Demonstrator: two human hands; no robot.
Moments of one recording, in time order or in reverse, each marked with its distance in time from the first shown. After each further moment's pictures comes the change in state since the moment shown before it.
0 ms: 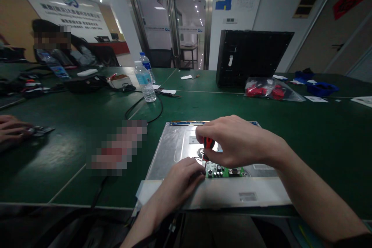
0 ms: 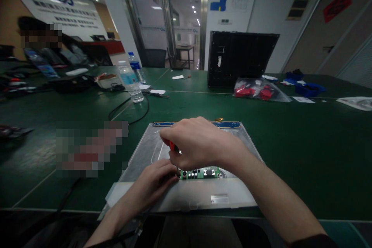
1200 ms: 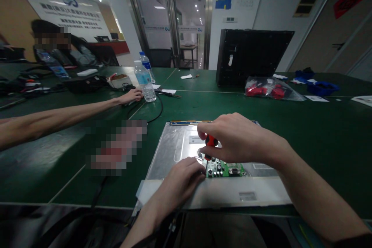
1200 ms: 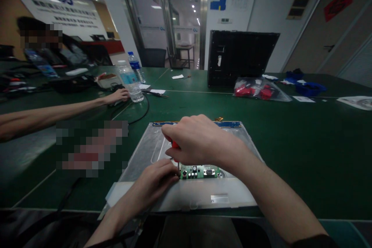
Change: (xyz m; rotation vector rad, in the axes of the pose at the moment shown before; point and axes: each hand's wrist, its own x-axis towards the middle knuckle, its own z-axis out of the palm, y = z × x) left_hand 0.001 0.006 -0.003 0.022 -0.015 -0.019; right_hand 0.001 -0.002 -0.002 -0.100 -0.002 0.100
